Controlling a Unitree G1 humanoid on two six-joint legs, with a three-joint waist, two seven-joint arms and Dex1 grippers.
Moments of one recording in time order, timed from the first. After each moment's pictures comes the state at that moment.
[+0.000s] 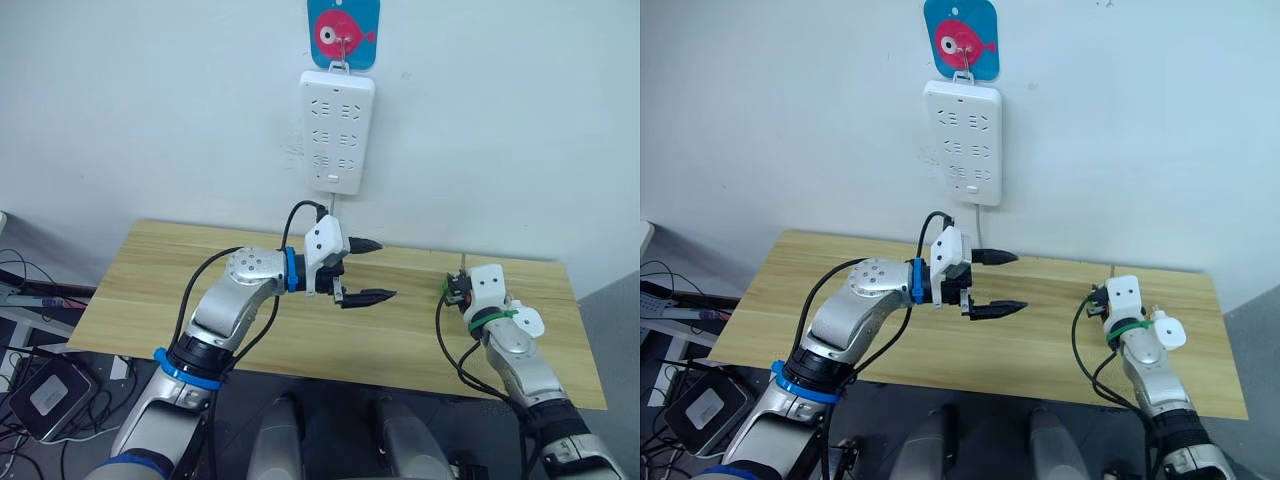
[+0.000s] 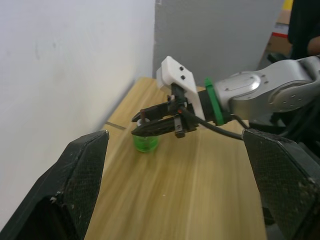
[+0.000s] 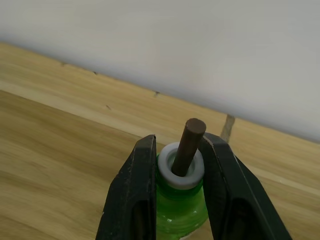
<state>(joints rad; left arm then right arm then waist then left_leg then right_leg) -0.57 0.41 -0.28 -0.04 -0.35 0.35 -1.05 -0.23 -0.41 0.11 0.41 0.20 -0.07 0.09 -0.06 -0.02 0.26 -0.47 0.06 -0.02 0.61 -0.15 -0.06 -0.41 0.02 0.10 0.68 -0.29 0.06</state>
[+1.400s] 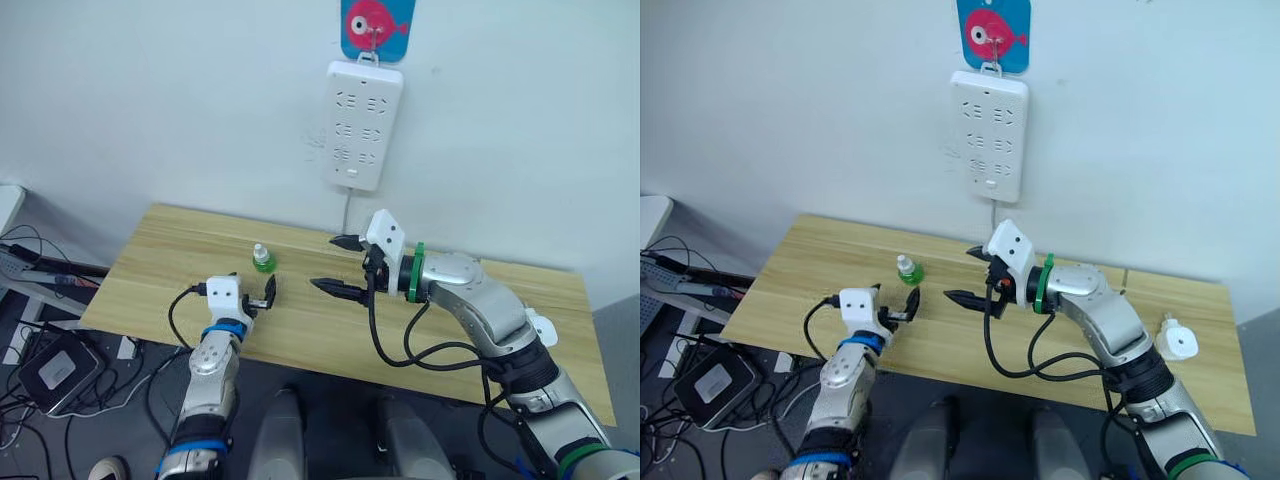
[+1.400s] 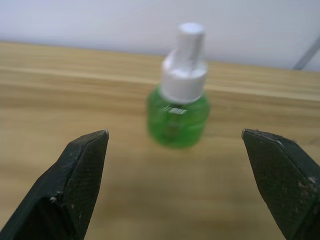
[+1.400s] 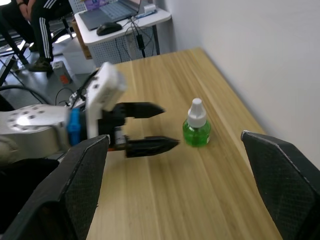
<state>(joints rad) -0.24 0.16 0.17 0.52 -0.13 -0.25 -0.29 -0.56 -0.37 0.33 -0.20 0.34 0.58 0.75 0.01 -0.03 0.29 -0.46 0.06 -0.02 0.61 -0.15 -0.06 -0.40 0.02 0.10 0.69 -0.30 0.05</state>
